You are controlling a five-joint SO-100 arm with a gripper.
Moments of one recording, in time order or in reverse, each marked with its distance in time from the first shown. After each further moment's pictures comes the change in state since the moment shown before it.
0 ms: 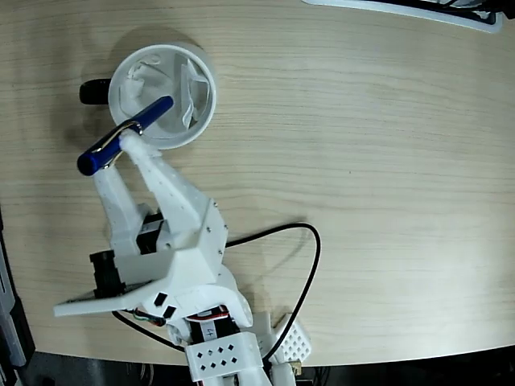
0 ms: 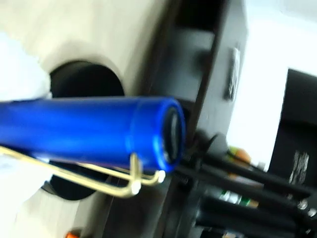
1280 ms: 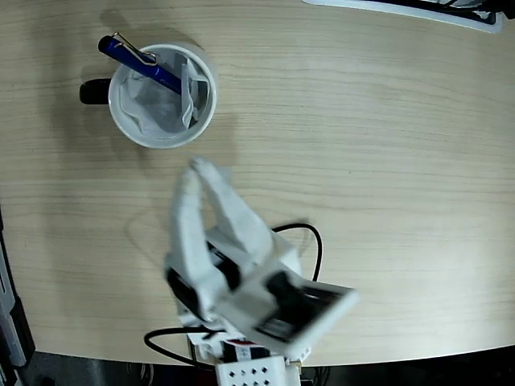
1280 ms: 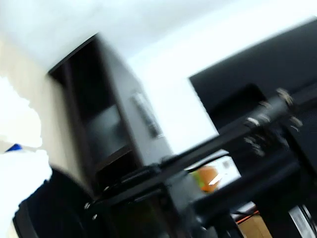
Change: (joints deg) arm 10.4 16.6 10.2 -2.5 50.2
